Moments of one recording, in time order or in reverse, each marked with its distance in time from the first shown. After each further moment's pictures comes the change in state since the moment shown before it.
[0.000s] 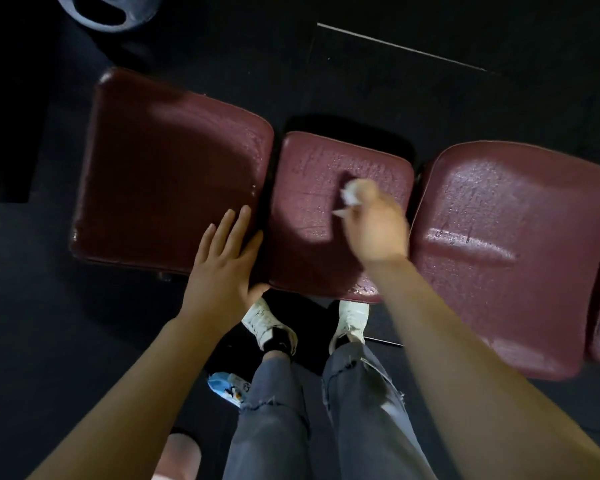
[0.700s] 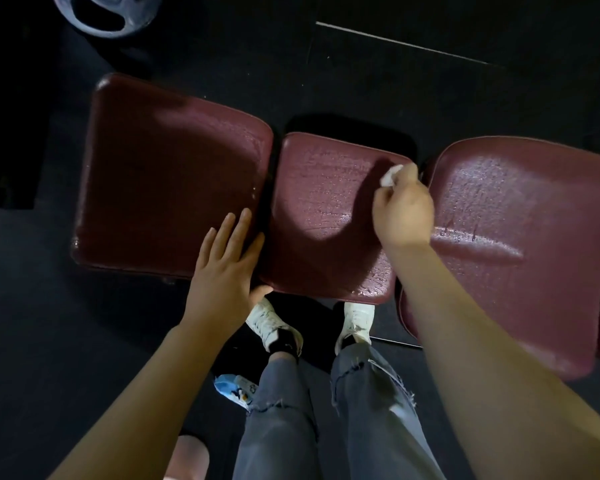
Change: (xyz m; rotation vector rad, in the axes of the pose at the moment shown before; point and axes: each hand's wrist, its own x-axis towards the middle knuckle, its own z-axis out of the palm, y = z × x) left_hand 0.001 0.001 0.000 -0.003 0.020 -0.014; right_hand 0.022 0.018 -0.011 0.072 0.120 0.185
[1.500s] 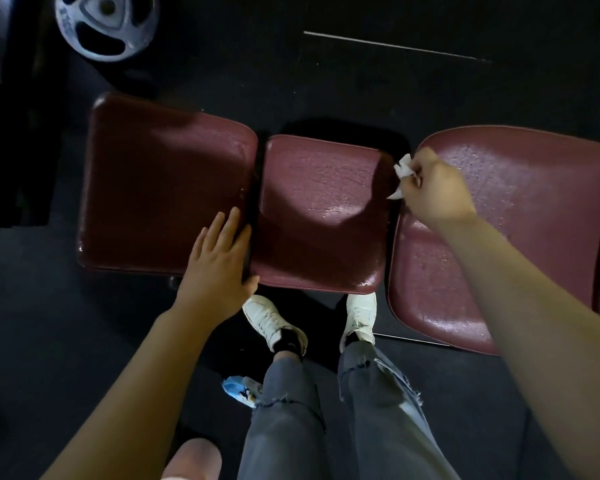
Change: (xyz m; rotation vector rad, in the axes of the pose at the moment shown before) left_hand 0.005 0.005 -0.017 0.003 -0.127 -0.038; right_hand 0.034 0.065 -0.047 0.046 -0.225 -0.052
